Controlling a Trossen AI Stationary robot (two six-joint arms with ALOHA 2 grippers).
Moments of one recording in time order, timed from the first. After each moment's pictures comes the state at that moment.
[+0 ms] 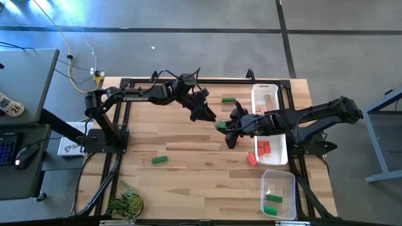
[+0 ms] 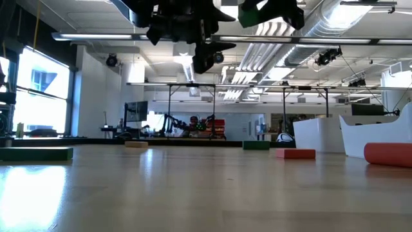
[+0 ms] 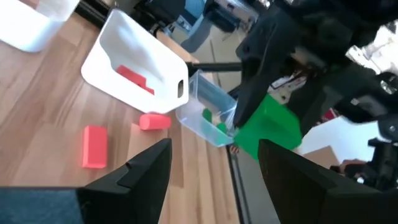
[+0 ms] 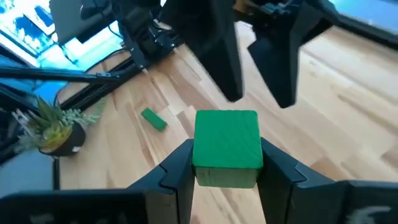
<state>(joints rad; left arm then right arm) 0.45 1.70 1.22 0.06 0.77 -0.54 0.19 1.29 1.13 -0.43 0.37 0.66</state>
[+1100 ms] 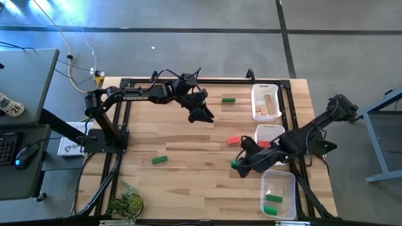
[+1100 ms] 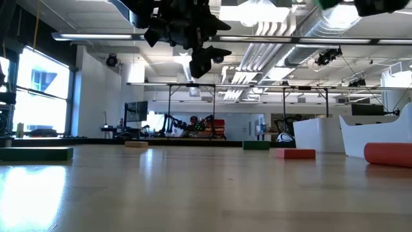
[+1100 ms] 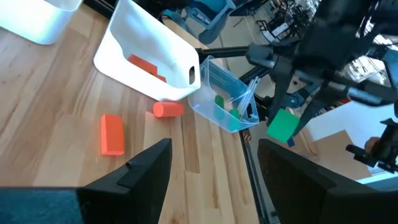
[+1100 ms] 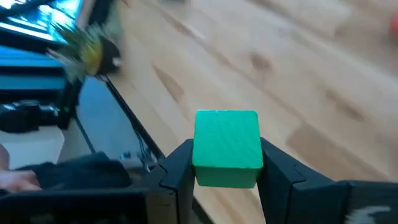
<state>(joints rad) 0.47 1.70 1.22 -0.03 0.78 -0.41 0.55 1.33 1.13 -0.64 0.27 1.43</state>
